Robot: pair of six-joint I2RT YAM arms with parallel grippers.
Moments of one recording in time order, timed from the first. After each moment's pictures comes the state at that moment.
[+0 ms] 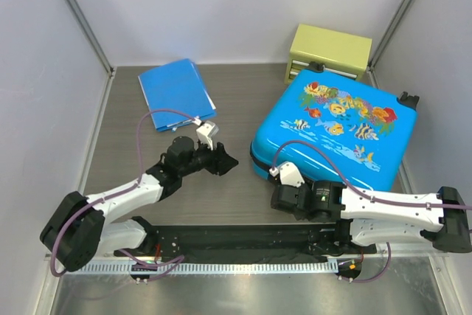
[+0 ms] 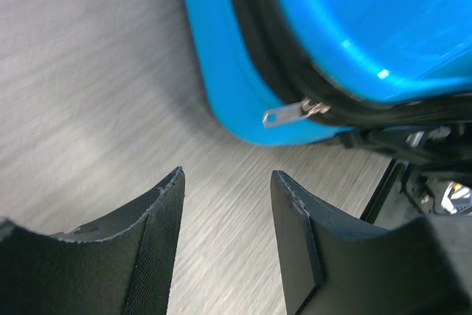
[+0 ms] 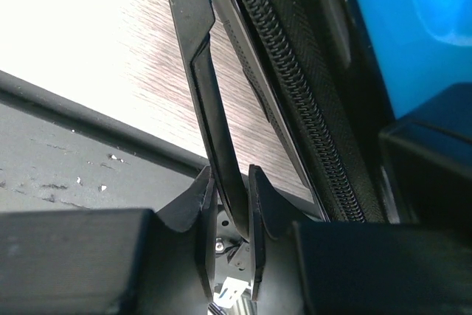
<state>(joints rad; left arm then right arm) -0.65 1.18 0.48 0.35 0.31 -0.39 1.29 1.02 0.76 -1.07 0.46 0.70</state>
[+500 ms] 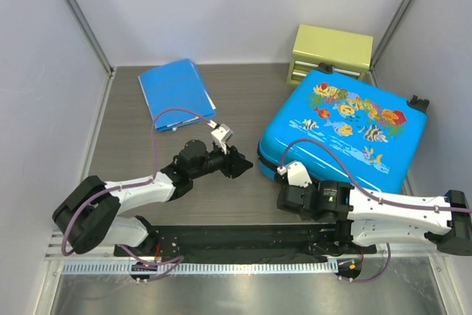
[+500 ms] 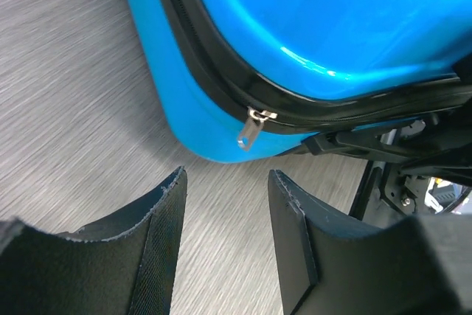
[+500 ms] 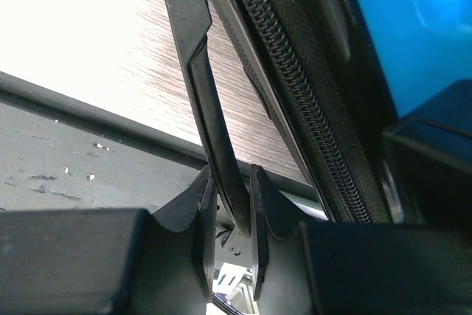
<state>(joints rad) -0.77 1.32 0.50 0.59 0.30 -0.37 1.29 0.96 0.75 -1.15 0.46 0.77</state>
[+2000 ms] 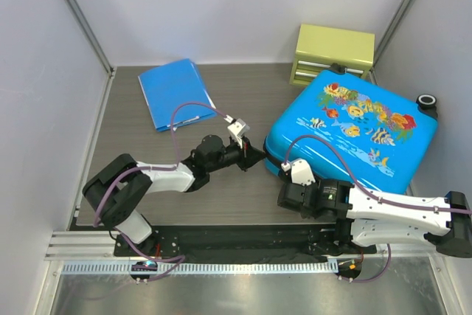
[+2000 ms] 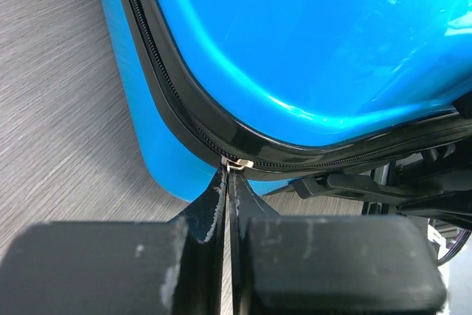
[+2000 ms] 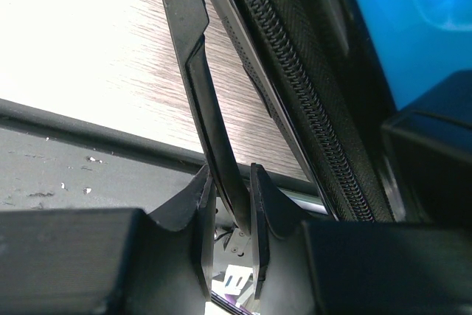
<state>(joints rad) -0.83 1.59 0.63 0.81 0.30 -0.40 1.26 0.96 0.75 -1.17 0.48 0.83</state>
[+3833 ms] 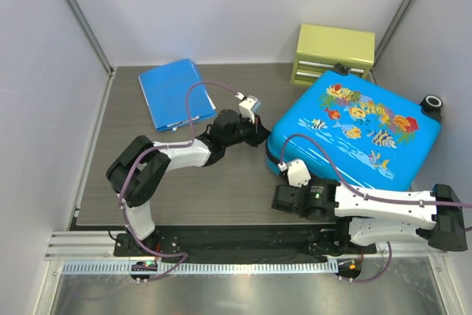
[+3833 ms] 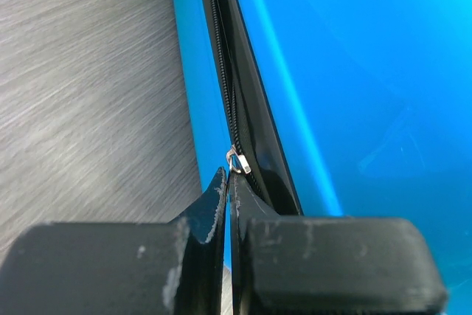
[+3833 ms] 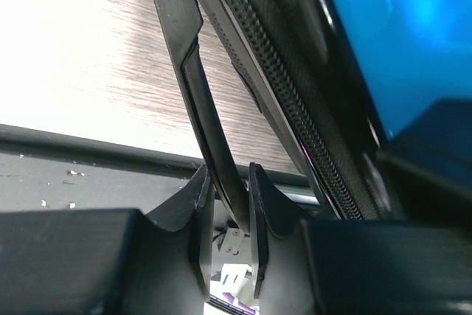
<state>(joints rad) -0.75 1.82 1.01 0.57 0.27 -0.39 1.29 1.05 0.77 -1.20 0.52 0.90</state>
